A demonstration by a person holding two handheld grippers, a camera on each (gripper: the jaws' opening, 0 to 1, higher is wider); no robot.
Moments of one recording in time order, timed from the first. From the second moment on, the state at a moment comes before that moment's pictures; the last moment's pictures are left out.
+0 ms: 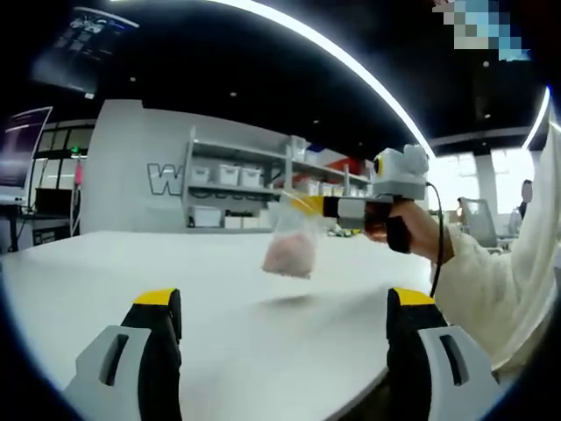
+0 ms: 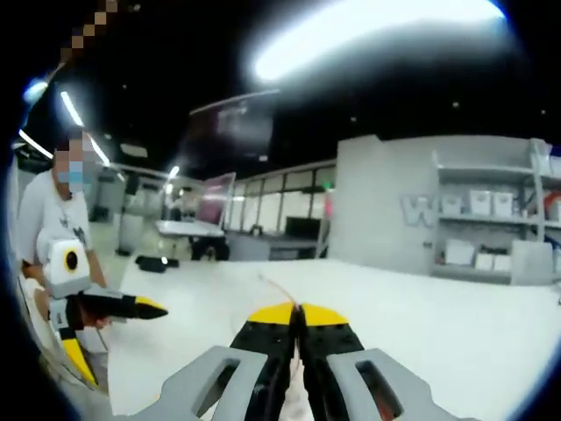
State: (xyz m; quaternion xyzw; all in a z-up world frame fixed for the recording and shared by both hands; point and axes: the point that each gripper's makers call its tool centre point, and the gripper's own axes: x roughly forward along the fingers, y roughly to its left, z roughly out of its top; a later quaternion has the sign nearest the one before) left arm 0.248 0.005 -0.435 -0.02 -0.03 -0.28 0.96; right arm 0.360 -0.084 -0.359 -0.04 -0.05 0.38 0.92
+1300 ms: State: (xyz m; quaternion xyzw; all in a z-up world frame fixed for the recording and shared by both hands) left arm 0.249 0.015 -0.438 -0.03 -0.02 -0.27 0.96; right arm 0.422 -0.071 -0.351 -0.01 -0.02 0.39 0.92
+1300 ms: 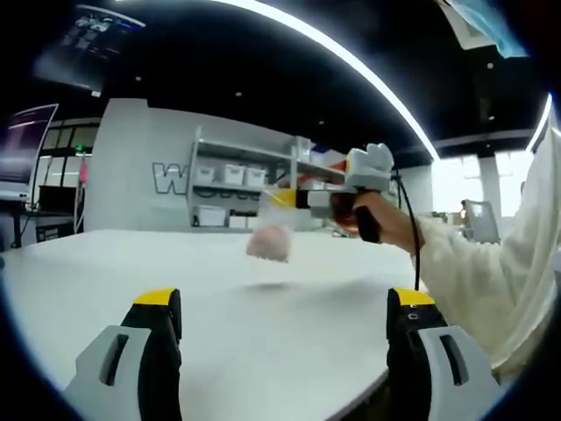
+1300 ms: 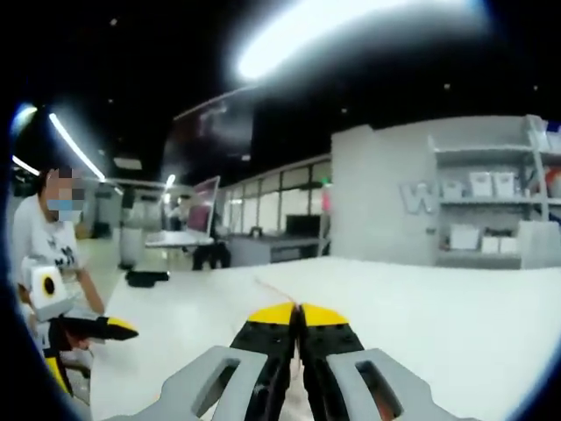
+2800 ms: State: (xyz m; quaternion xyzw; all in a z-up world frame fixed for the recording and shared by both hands) left arm 0.257 0.016 -0.444 -0.02 -0.01 -0.27 0.96; right arm 0.518 -0.065 -0.358 0.05 0.02 0.36 0.93
